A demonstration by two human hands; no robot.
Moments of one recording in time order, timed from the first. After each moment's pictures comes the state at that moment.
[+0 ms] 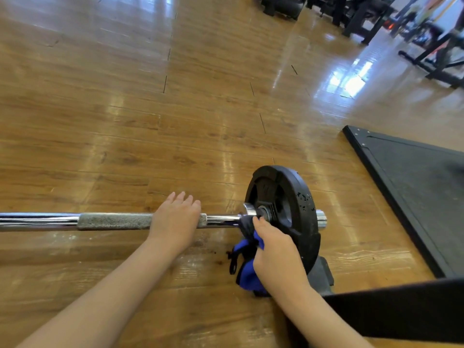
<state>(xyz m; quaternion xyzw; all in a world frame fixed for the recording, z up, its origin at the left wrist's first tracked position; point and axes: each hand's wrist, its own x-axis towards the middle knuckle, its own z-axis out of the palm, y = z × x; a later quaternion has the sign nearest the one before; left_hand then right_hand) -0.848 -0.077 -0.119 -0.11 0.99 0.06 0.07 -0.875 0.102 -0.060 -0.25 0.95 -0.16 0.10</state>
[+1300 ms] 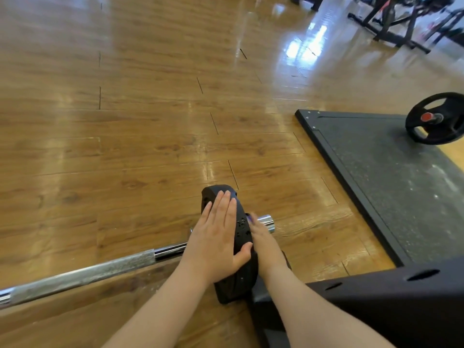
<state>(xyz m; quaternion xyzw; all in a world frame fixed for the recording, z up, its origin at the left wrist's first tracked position) -0.915 0.028 -0.062 0.05 0.98 0.16 -0.06 -0.962 0.163 -0.057 -0.19 0.96 -0.03 0.19</state>
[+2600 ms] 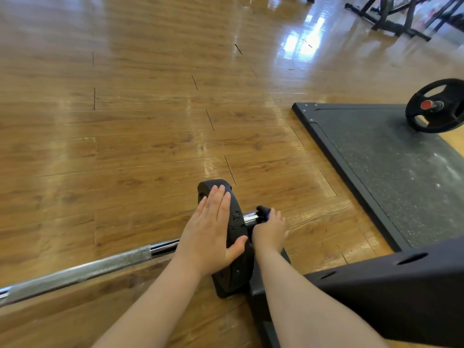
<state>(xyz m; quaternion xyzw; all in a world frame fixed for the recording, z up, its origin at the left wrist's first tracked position) -0.916 0.028 -0.065 0.05 0.98 0.15 -0.08 -0.977 0.164 -0.084 0.16 0.96 -0.22 0.07</state>
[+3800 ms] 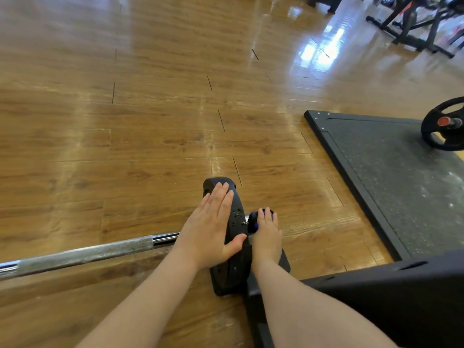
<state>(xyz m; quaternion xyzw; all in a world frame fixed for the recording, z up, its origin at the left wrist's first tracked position) -0.911 0.025 -0.063 0.06 0.98 0.18 -0.07 -0.969 0.168 -0.088 0.02 0.99 -0.11 0.11</state>
